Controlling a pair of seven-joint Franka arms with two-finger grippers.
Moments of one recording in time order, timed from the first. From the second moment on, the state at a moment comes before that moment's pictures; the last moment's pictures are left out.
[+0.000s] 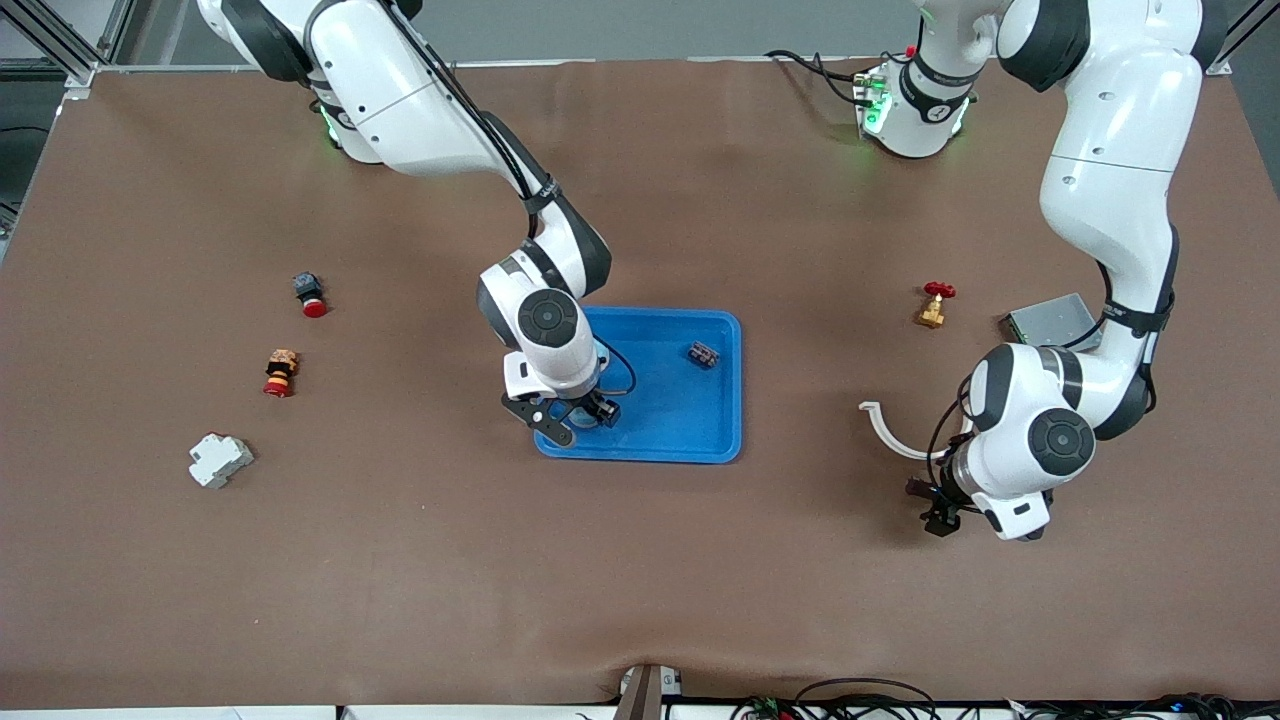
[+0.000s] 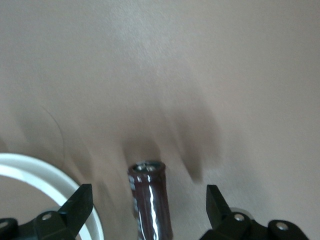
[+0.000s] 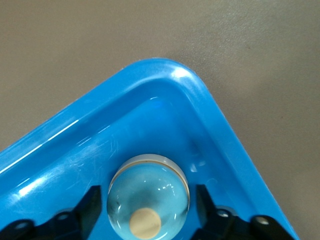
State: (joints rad) left arm -0.01 0.82 -0.12 -1.50 0.14 2.32 -1.35; right arm 0.66 0.80 -0.03 -1.54 0.02 2.37 1.25
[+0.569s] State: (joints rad) left arm -0.02 0.83 -0.12 -1.50 0.14 2.32 -1.35; right arm 0.65 0.78 -0.03 -1.42 0.02 2.21 1.25
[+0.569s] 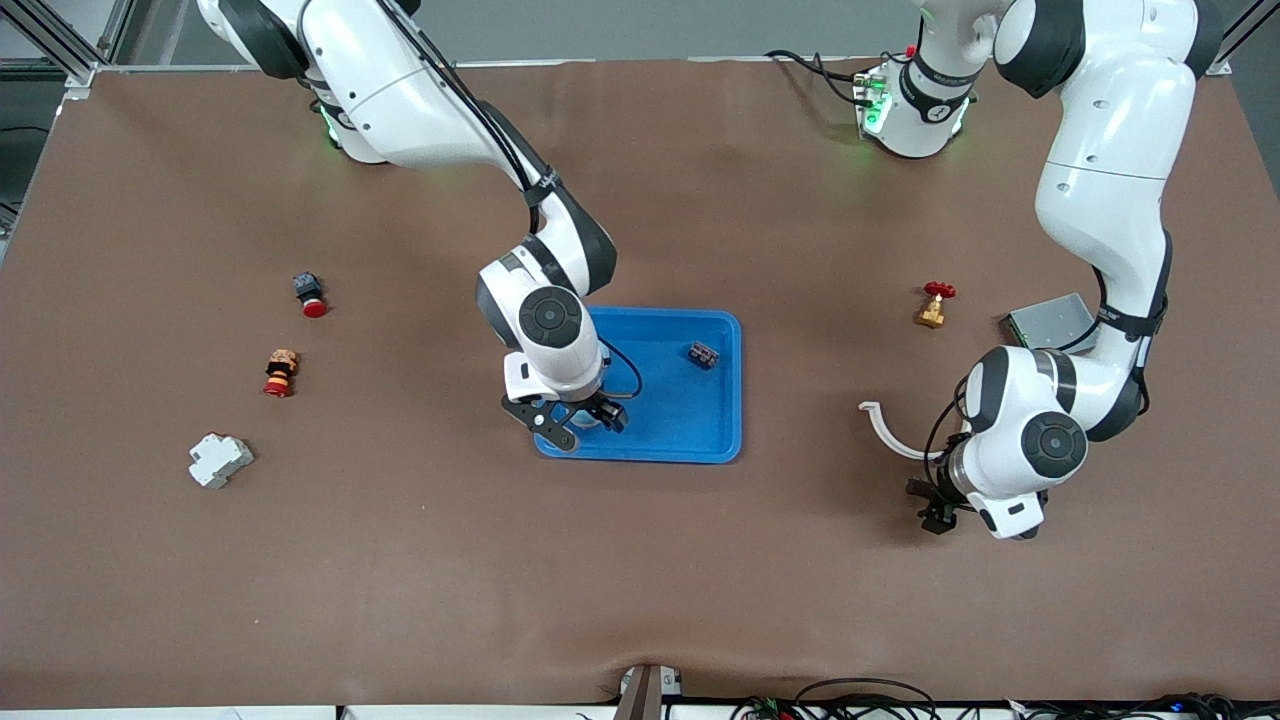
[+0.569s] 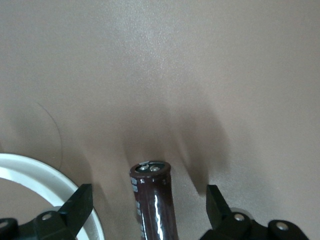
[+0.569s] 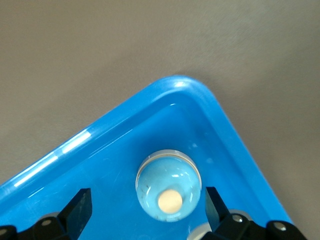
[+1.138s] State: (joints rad) left arm -0.02 0.83 -0.12 -1.49 0.14 2.33 -1.35; right arm 0.50 0.60 -0.03 -1.40 0.02 1.94 0.90
